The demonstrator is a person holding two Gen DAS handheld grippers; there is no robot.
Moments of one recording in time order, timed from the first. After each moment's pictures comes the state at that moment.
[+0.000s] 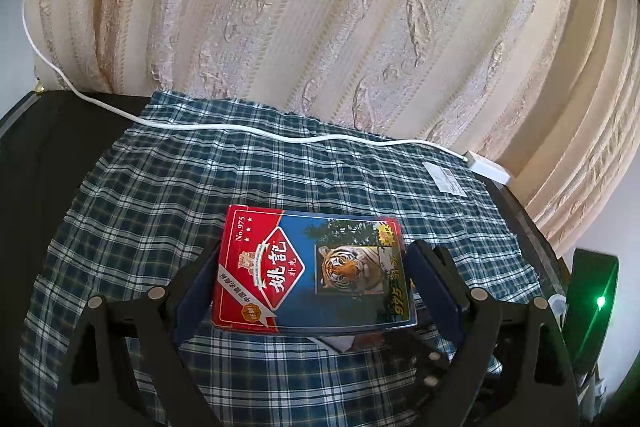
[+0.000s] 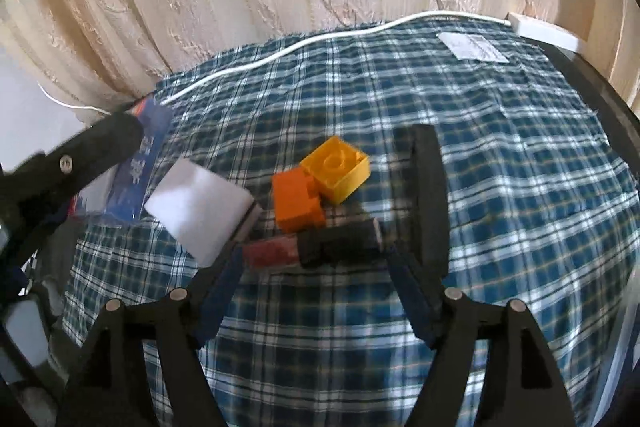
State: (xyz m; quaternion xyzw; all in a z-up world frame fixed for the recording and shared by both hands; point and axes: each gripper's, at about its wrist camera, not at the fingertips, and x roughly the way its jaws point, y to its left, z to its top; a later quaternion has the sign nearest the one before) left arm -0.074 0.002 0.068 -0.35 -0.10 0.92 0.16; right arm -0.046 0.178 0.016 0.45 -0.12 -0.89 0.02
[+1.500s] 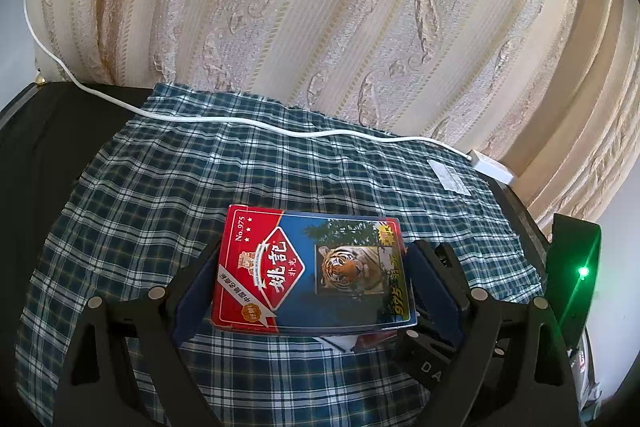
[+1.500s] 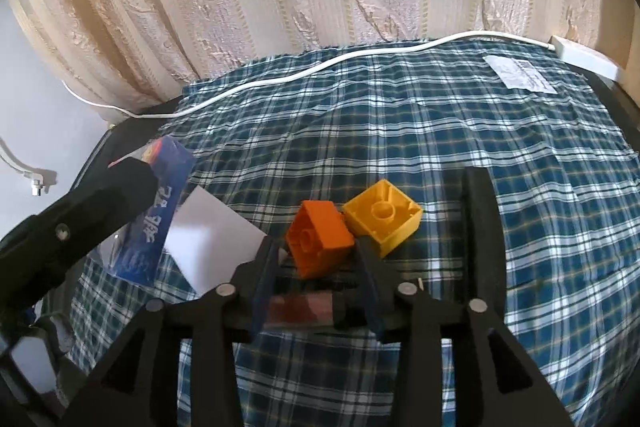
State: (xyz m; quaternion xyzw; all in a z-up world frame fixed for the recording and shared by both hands) left arm -0.077 -0.001 0.061 -0.36 -0.11 0.91 0.15; right arm -0.077 0.164 0.009 0.43 -0.11 -0.89 0.07
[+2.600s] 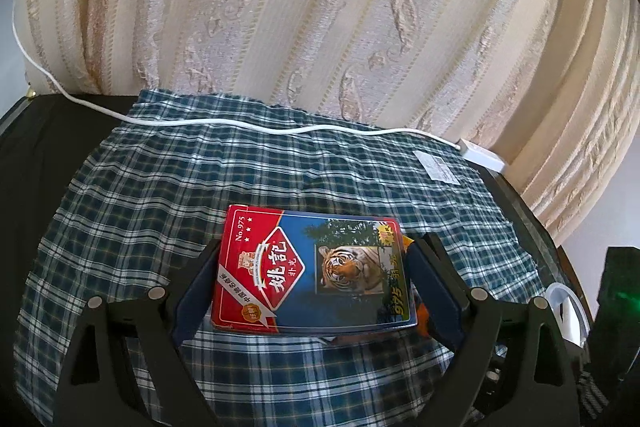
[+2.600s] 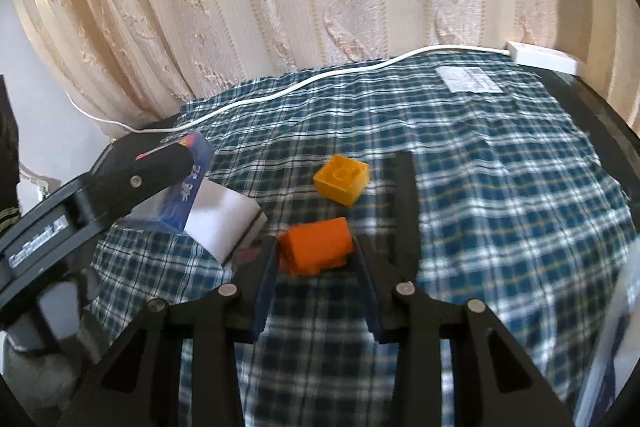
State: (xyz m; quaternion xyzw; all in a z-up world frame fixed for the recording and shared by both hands) left arm -0.067 0.020 0.067 -0.36 -0.08 0.91 0.17; right arm -0.012 0.200 0.038 0.39 -0.13 -0.91 0.04
